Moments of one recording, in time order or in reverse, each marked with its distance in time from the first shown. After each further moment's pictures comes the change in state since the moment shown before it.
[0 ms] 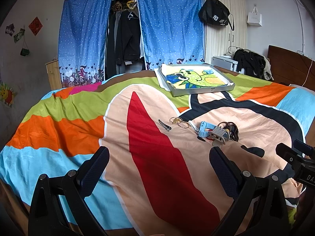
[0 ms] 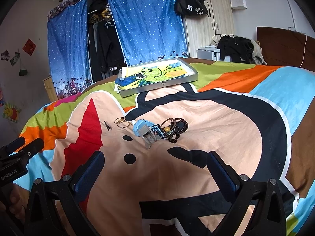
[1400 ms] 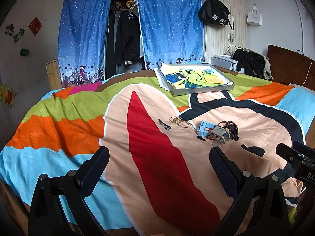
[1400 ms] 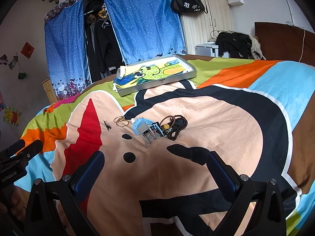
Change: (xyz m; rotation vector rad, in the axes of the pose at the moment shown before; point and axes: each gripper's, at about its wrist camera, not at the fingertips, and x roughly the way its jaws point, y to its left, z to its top) left arm 0.000 -0.001 0.001 0.001 0.001 0.001; right arm -0.001 -0.001 0.001 0.014 0.009 0.000
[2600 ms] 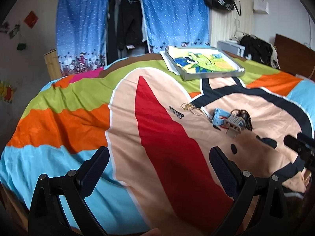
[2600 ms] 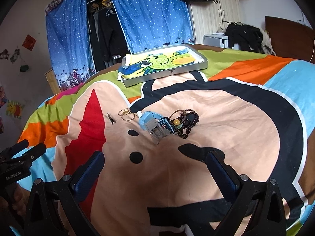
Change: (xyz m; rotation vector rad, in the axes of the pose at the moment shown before) left arm 0.036 0.035 0.006 0.028 0.144 0.002; right arm 0.034 0.009 0.017 -0.007 0.098 0.043
